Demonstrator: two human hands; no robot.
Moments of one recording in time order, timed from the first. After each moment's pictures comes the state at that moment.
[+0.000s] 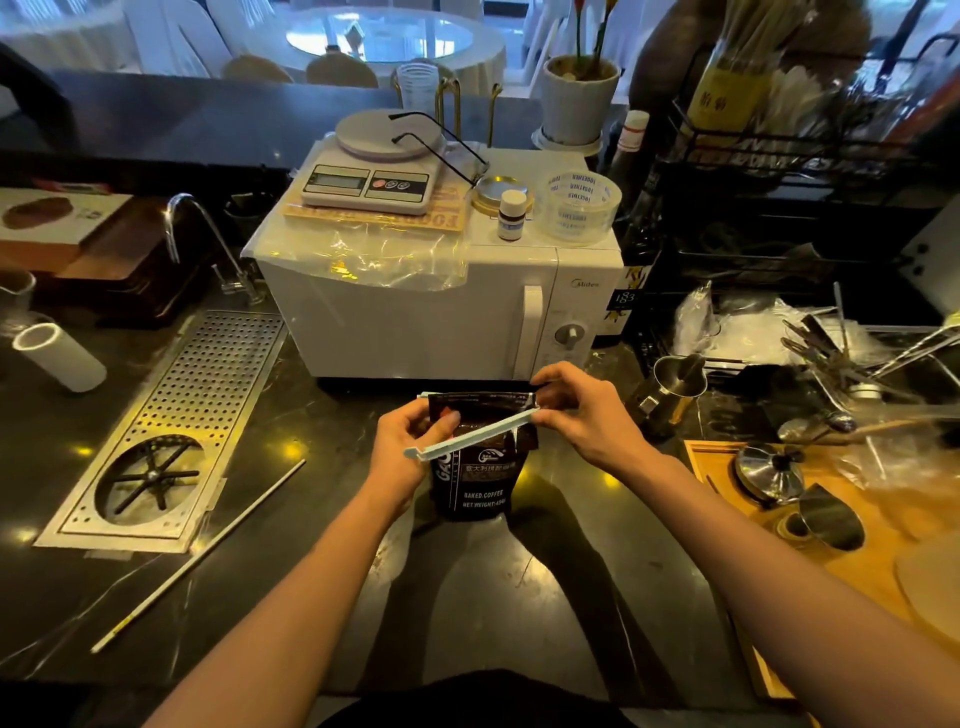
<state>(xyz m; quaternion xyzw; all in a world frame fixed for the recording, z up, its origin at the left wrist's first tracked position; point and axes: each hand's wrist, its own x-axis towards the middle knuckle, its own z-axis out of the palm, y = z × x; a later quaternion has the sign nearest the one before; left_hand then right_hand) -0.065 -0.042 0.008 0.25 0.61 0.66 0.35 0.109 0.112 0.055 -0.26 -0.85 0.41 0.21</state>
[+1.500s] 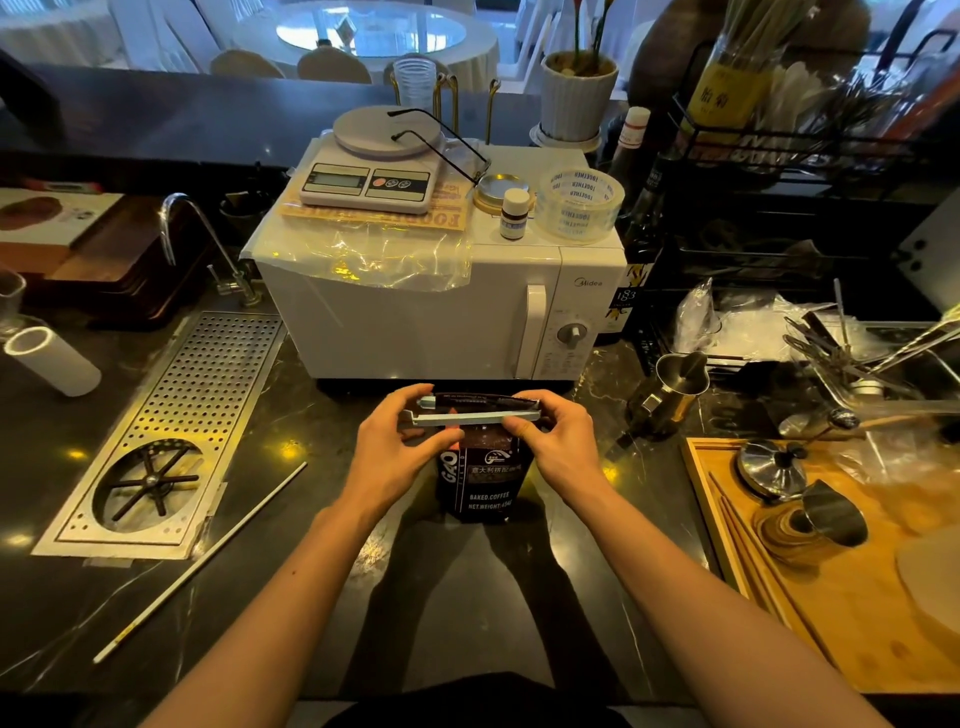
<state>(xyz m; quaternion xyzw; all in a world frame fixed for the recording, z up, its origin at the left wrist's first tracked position) -0.085 -0.065 0.023 0.39 0.73 0.52 0.23 0.079 0.070 0.024 -0.36 -0.70 0.53 0.31</state>
